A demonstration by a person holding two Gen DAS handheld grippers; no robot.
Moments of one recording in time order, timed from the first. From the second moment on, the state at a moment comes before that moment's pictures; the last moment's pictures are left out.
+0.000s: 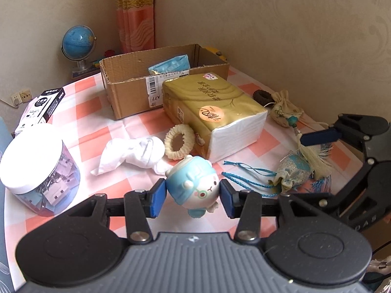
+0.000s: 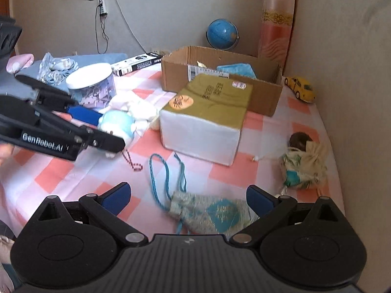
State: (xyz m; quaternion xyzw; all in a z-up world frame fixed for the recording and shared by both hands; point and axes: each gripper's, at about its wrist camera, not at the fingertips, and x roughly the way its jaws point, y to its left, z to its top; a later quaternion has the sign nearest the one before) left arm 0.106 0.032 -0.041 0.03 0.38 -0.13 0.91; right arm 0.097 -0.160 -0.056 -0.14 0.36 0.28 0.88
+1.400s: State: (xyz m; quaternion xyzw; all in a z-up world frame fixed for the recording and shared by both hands) left arm 0.089 0.041 -0.029 0.07 0.39 -0.16 0.90; right arm 0.098 -0.152 -0.038 -0.16 0.38 0.26 0.88
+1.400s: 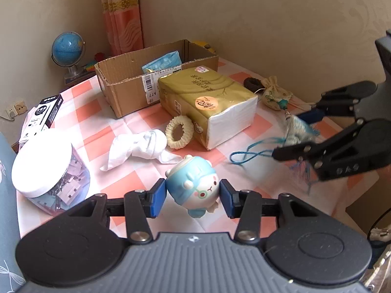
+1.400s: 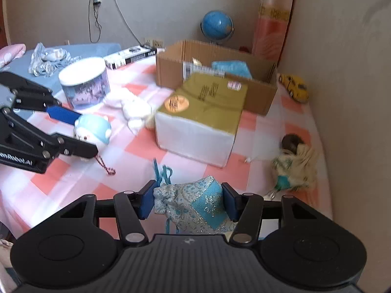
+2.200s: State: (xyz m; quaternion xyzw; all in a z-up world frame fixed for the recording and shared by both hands) left arm 0.071 0.062 -0.009 0.07 0.36 -0.16 0.92; right arm 0.168 -0.135 0.056 -0.14 0.33 0.27 0.90
